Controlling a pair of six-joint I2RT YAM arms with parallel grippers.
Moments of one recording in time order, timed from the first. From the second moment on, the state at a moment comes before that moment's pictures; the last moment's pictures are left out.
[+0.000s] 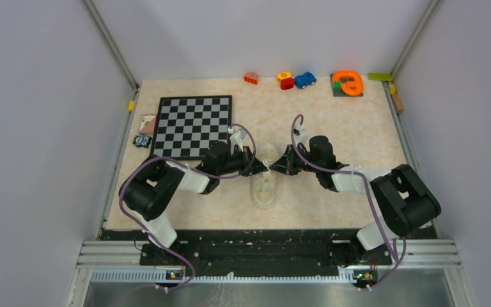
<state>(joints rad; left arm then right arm) -0.58 1.73 0.61 0.84 0.56 -0.76 0.49 1.52 0.57 0.51 -0.55 0.59</state>
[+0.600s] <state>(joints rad) -0.59 1.57 0.60 0.65 0.55 -0.68 0.49 1.47 0.57 0.42 -0.48 0.55</state>
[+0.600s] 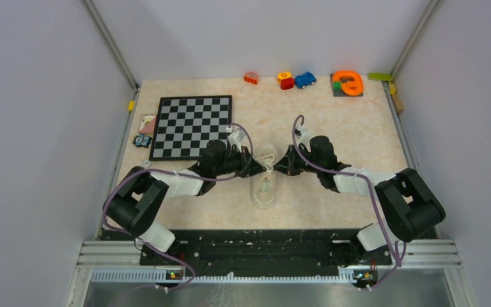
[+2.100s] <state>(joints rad) -0.61 1.53 1.02 -0.05 0.46 -0.25 0.49 1.47 0.56 0.45 -0.47 0.55</state>
